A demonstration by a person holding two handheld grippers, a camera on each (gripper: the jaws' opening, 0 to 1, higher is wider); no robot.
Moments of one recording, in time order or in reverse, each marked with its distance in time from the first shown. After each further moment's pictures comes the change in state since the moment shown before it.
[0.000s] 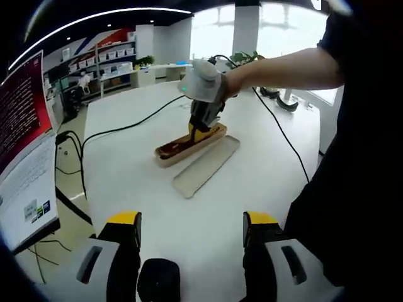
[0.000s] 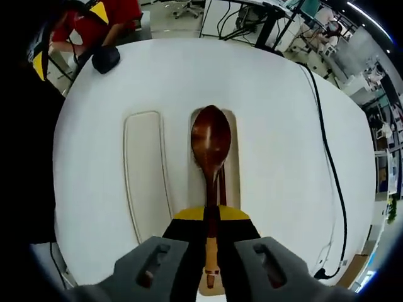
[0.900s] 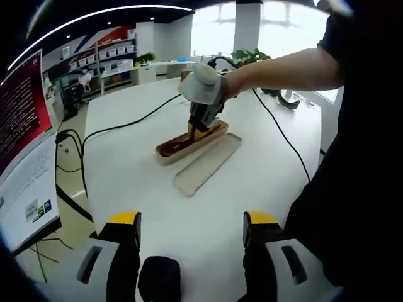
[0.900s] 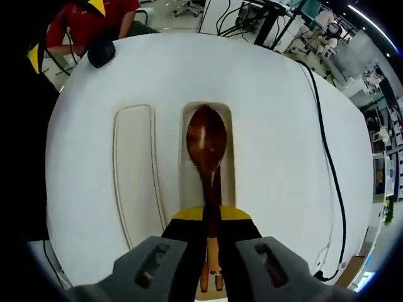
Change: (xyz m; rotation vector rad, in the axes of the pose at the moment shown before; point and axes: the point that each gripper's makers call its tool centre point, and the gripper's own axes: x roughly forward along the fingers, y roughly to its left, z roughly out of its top) left arm -0.002 -0.002 -0.002 -0.005 0.029 0.009; right arm 0.006 -0.007 -0.004 -0.014 0.000 -0.030
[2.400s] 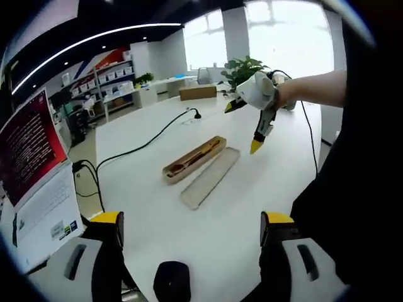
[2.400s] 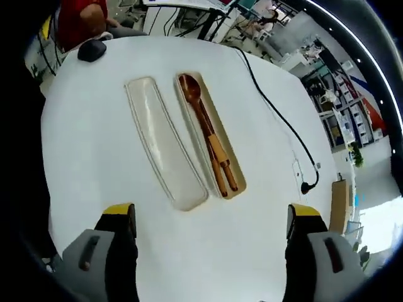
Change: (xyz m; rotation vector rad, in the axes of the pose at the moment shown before) left arm -0.043 -0.010 0.023 0.142 -0.111 0.070; right arm -0.099 0.067 -0.110 0.322 0.025 -0.387
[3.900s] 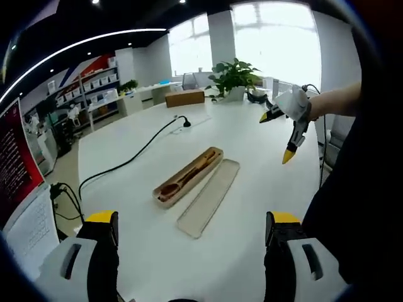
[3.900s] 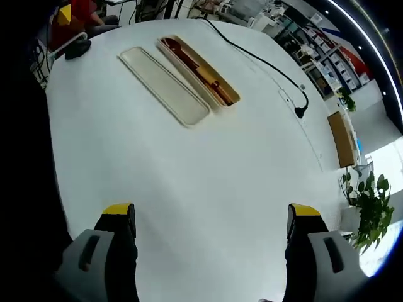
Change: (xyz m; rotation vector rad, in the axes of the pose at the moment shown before) left arm 0.069 0.004 0.033 0.033 -0.033 -0.106; right arm -0.028 0.028 -0.099 0.227 0.129 -0.002
